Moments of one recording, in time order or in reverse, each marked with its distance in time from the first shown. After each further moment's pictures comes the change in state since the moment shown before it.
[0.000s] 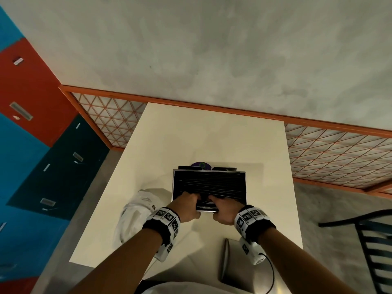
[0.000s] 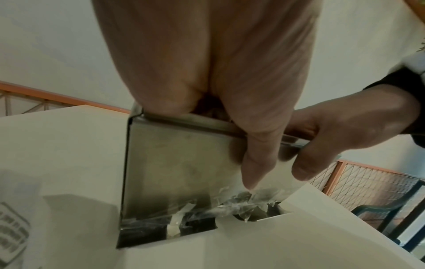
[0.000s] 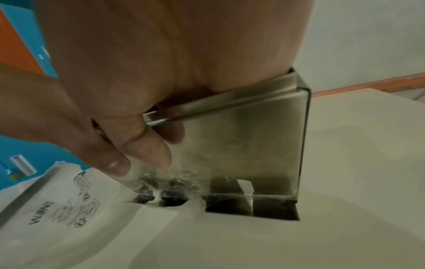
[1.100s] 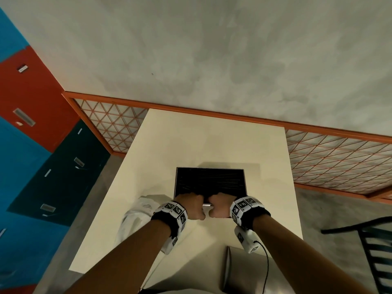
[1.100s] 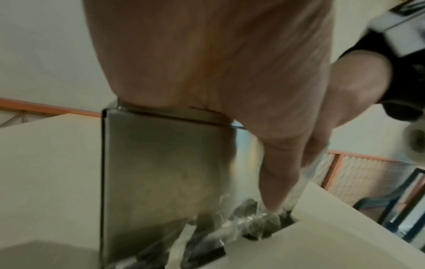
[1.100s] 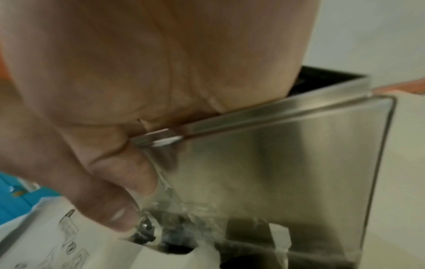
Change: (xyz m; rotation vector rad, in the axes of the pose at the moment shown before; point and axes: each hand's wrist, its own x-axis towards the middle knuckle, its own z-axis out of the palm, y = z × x) left_hand 0.016 0.026 -0.030 0.301 -0.182 -0.023; right_hand 0.023 -0.017 -0.035 -0.090 -0.108 -0.070
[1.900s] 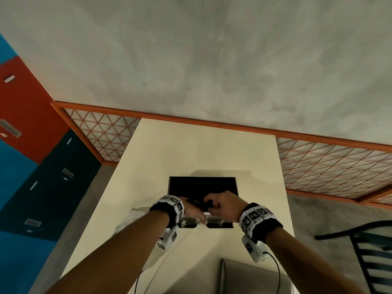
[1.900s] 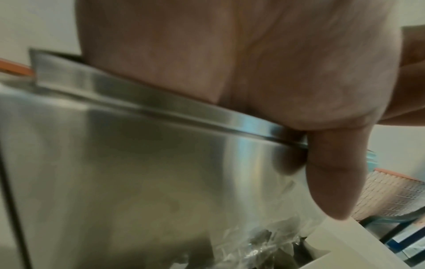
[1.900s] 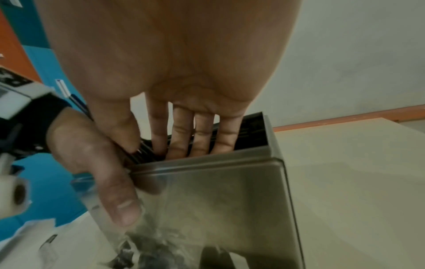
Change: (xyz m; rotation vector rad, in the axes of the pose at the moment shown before) left_hand 0.050 -0.017 -0.011 -0.209 -0.244 -0.140; right_hand -0.019 0.037 -0.020 0.206 0.258 -0.094
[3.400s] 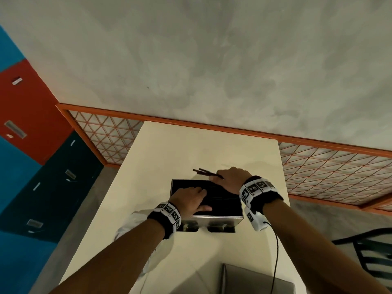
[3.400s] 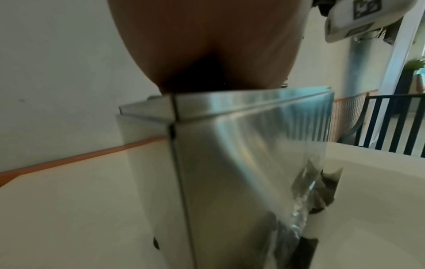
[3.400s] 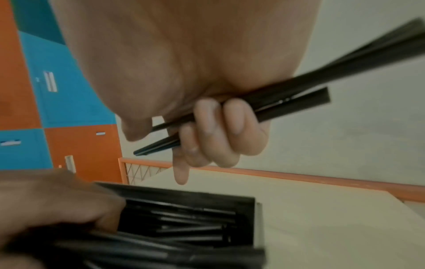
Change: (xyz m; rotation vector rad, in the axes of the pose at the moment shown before) left_hand -0.027 0.001 -0.016 0.523 0.682 0.494; right_hand 0.033 -0.008 -0.077 -0.319 0.059 0.183
